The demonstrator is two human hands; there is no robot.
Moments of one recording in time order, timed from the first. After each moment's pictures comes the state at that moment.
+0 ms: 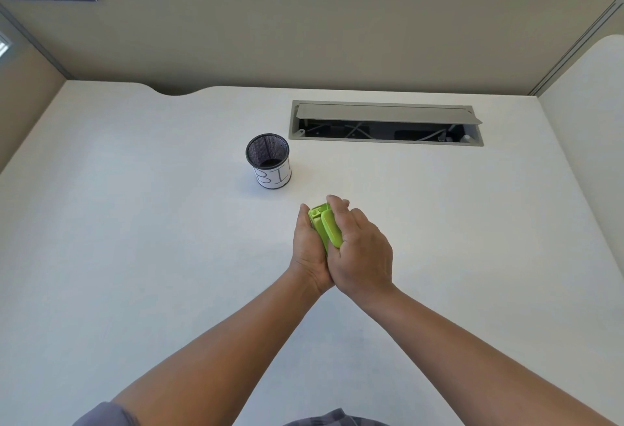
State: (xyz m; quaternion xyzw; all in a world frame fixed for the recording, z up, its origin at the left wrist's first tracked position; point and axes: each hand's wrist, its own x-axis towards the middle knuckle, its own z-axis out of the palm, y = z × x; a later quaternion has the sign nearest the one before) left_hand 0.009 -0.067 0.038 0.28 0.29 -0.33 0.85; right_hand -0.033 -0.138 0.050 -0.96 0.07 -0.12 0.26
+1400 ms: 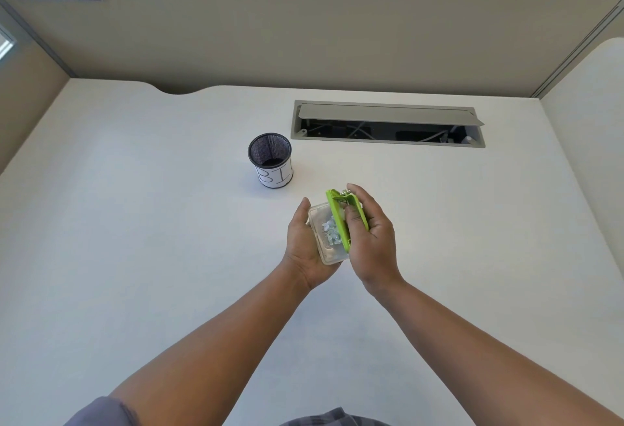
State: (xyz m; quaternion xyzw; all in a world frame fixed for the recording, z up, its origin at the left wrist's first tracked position) left_hand 0.018 -0.050 0.025 0.25 0.25 -0.38 0.86; right_hand -0.024 -0.150 0.056 -0.71 0.19 -0.09 0.67
